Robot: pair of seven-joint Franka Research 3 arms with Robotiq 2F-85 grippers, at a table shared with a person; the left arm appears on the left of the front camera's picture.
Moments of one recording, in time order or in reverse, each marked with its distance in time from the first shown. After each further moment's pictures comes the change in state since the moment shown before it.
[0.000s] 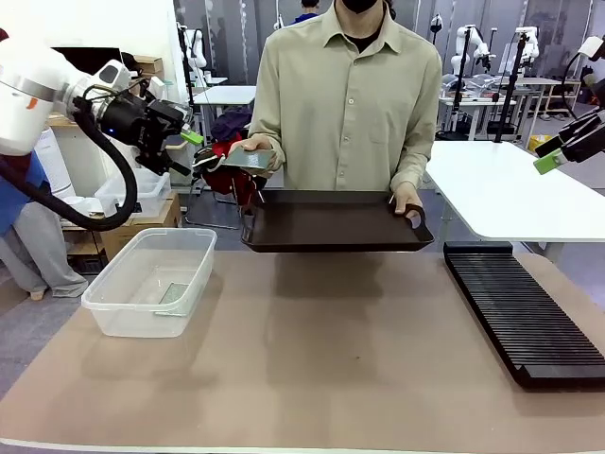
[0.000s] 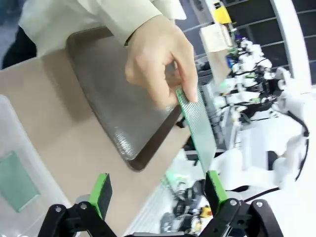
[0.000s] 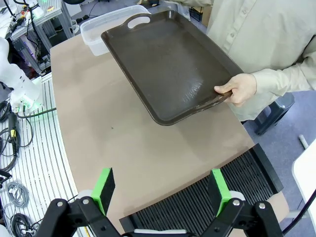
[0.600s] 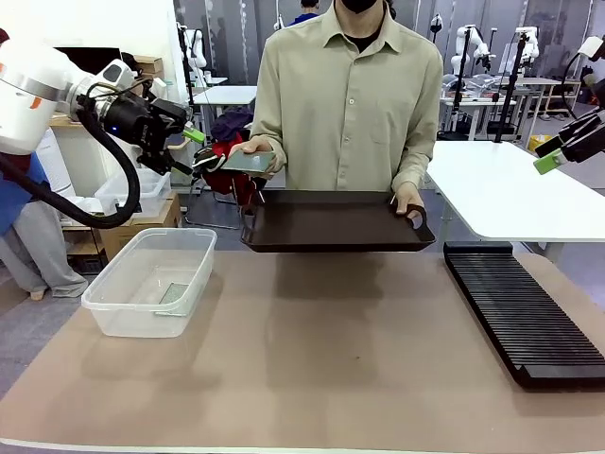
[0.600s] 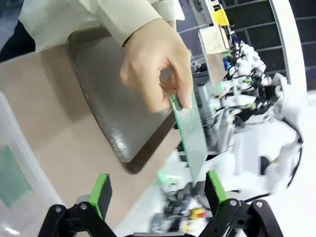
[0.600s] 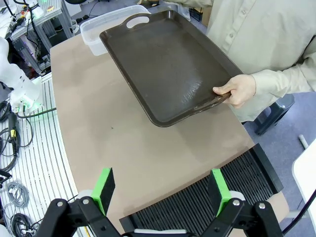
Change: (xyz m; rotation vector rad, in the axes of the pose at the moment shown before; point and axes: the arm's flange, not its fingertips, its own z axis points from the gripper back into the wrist) left arm 0.005 -0.001 -0.010 -0.023 0.013 0.119; right arm 0.000 0.000 0.000 0.000 0.000 0.000
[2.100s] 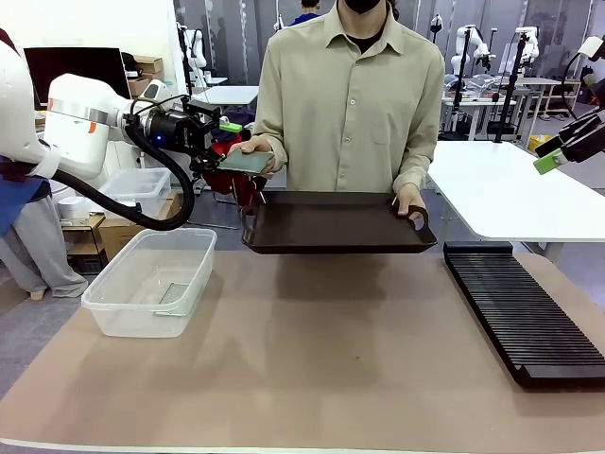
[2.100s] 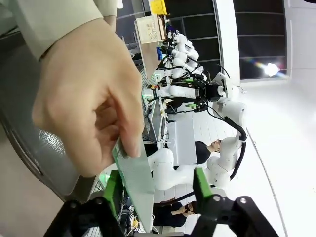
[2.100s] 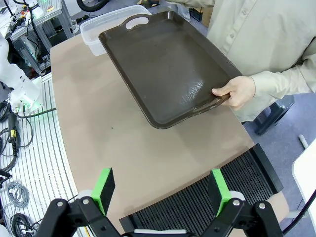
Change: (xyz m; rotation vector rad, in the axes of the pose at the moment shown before) left arm 0.041 0.011 -0.060 -0.344 0.083 0.009; right arm 0.000 0.000 0.000 0.000 0.000 0.000
